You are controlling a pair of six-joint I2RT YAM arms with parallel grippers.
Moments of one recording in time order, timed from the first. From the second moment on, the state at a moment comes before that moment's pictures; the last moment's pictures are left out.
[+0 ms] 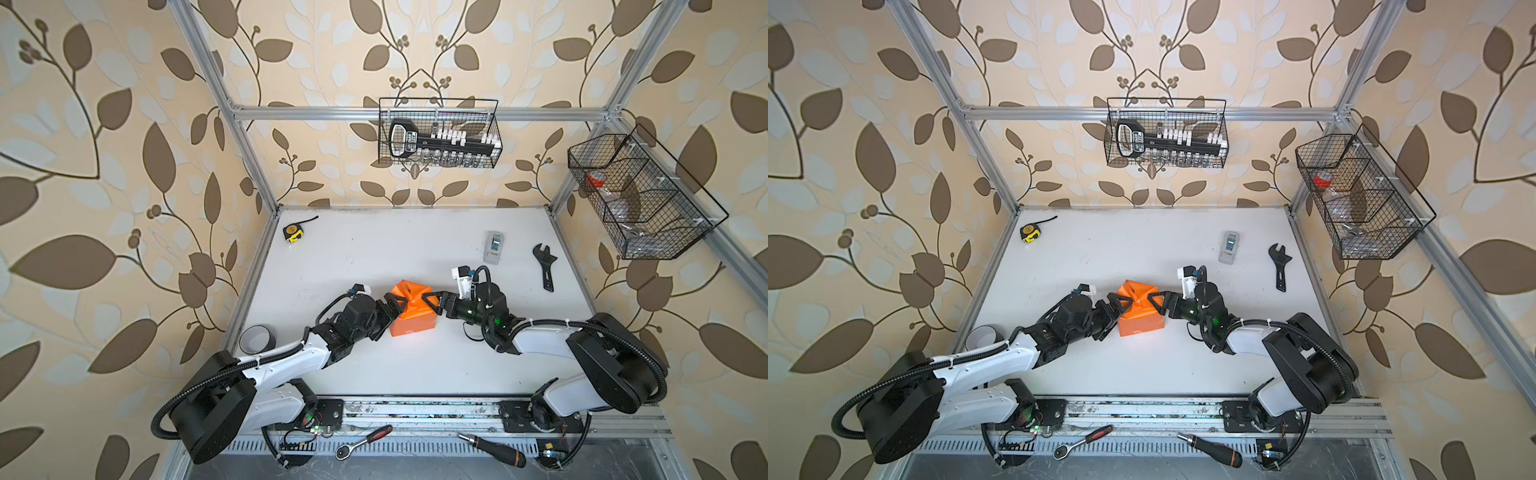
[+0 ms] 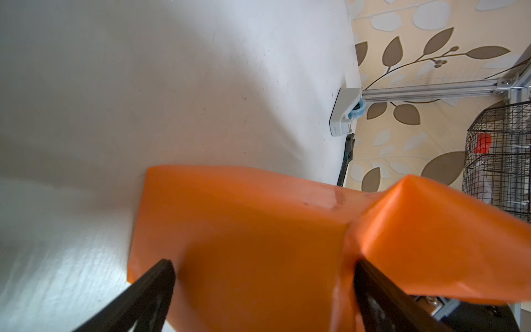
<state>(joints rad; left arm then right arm) -0.71 1.17 0.42 0.20 0.08 -1.36 0.56 1.49 0.43 0.70 -0.35 0.82</state>
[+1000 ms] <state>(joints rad) -0.72 1.19 0.43 0.21 0.07 -1.34 0.60 1.45 0.44 0.58 -0.36 0.88</state>
